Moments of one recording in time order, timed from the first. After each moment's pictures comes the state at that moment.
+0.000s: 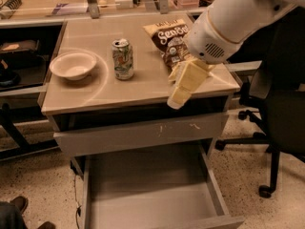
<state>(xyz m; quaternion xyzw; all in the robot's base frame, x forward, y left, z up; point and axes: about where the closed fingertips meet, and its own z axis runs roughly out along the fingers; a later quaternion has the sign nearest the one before) 0.518 -0.067 0.944 -0.61 0.75 0.07 0.26</state>
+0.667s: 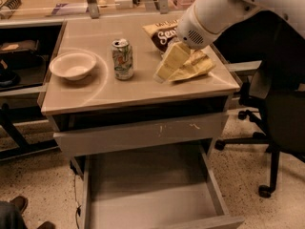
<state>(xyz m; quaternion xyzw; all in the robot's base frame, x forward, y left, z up) 0.609 -0.059 0.939 -0.54 0.77 0.07 0.33</state>
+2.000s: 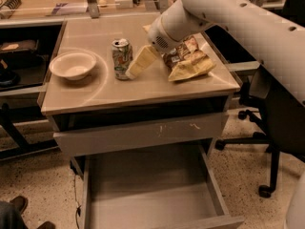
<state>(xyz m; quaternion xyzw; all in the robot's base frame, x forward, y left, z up) 0.681 0.021 0.895 -0.55 0.75 0.14 0.36</state>
